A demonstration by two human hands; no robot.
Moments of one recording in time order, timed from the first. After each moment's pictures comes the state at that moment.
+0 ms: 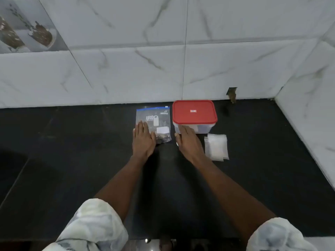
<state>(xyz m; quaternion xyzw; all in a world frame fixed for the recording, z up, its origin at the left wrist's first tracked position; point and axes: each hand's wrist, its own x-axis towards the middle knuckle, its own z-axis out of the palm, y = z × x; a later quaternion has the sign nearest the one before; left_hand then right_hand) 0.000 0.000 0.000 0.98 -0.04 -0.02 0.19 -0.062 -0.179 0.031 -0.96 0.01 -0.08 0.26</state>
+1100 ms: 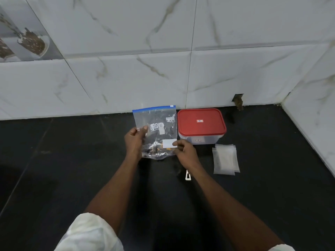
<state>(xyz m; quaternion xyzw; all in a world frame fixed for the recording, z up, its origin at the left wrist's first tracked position) 0.066 0.034 0.009 0.68 0.15 -0.03 0.72 -0.022 -0.149 -0.003 -0.77 0.17 0.02 0.61</state>
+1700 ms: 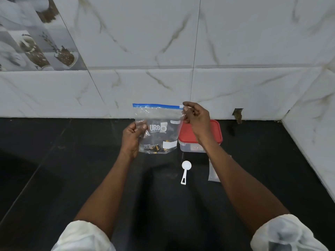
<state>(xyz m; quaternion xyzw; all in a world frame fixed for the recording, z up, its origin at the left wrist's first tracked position) 0.030 0.037 0.085 0.61 0.04 0.00 0.79 0.020 -0.200 0.133 -0.68 0.04 -0.15 0.72</state>
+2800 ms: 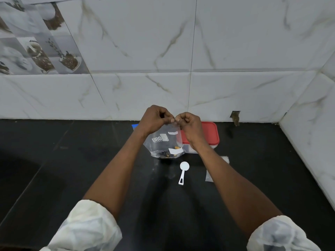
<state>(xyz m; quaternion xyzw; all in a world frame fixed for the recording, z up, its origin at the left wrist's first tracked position) 0.045 -0.028 0.171 0.86 -0.19 -0.03 0.47 0.005 -0.192 0.129 -0.72 0.00 -0.12 0.68</state>
